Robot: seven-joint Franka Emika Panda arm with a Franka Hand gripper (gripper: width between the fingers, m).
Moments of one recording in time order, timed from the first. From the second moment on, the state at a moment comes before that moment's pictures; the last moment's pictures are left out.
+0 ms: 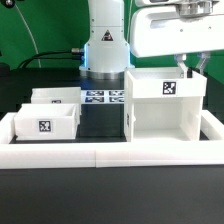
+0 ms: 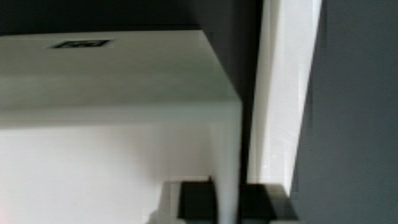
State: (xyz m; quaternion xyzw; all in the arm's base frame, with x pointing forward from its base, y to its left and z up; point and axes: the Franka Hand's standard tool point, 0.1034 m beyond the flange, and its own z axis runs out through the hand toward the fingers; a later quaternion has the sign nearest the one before) arm 0.564 0.111 0.104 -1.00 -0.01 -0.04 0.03
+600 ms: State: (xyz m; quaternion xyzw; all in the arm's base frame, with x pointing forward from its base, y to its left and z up) arm 0.567 0.117 0.107 -0.99 0.15 -0.04 0.05
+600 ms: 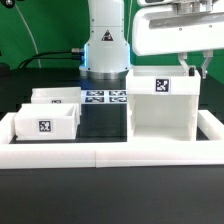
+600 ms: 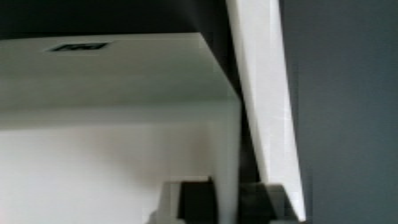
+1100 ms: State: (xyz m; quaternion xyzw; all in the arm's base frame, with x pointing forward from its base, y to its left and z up) arm 0.583 0.106 0.113 -0.94 0.34 -0.03 0.08
